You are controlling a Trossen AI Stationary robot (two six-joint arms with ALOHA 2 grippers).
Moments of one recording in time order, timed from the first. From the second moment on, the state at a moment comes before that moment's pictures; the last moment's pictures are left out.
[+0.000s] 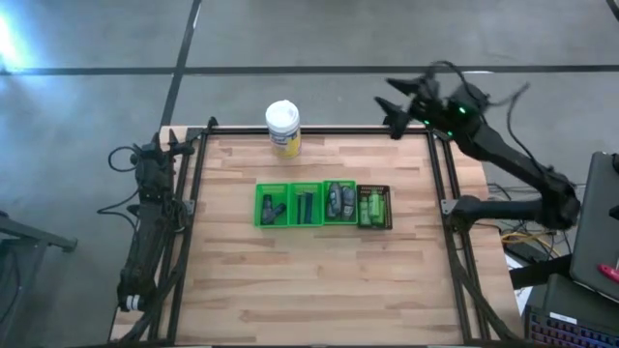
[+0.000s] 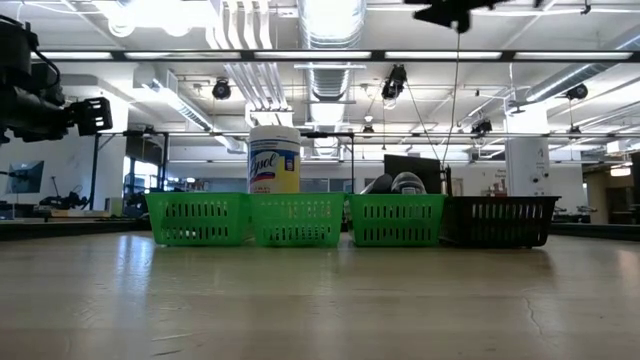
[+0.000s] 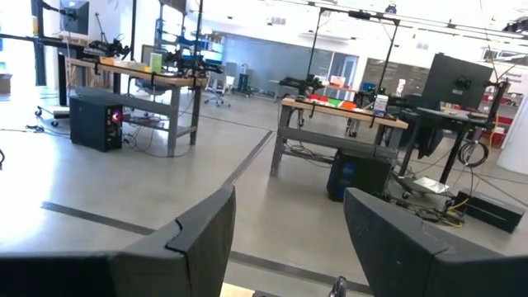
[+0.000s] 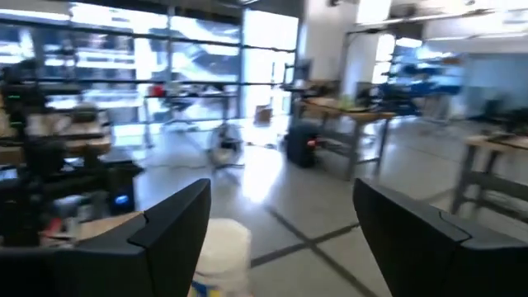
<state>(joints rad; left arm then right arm) 1.45 0.00 0.01 0.09 -0.30 -0.13 -0.69 1.01 1.02 0.09 -0.16 -0.03</state>
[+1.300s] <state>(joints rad) 1.45 0.00 0.01 0.09 -0.30 -0.13 -1.47 0.07 0.02 0.49 -0.20 0.01</state>
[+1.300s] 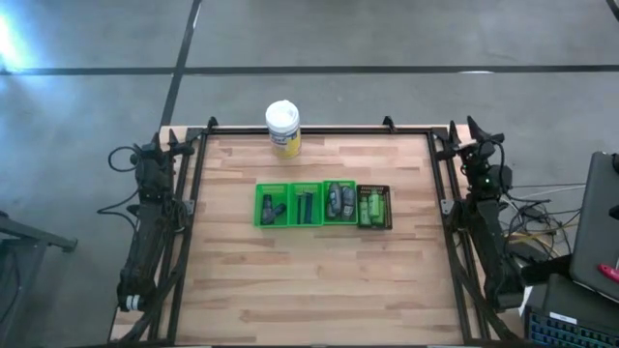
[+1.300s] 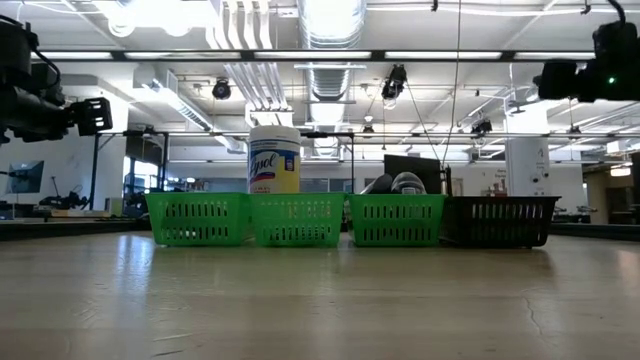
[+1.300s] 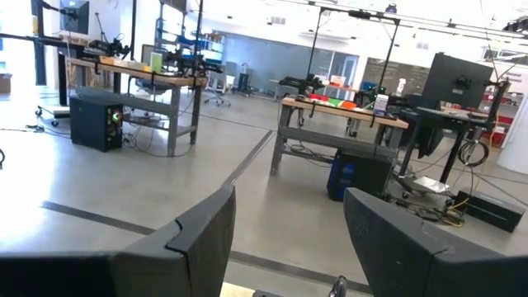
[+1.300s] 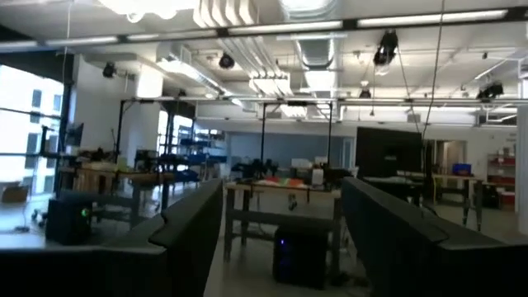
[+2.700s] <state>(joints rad) 1.45 0.00 0.01 0.09 -0.30 -0.13 -1.43 0.07 0.01 0.16 0.08 0.17</state>
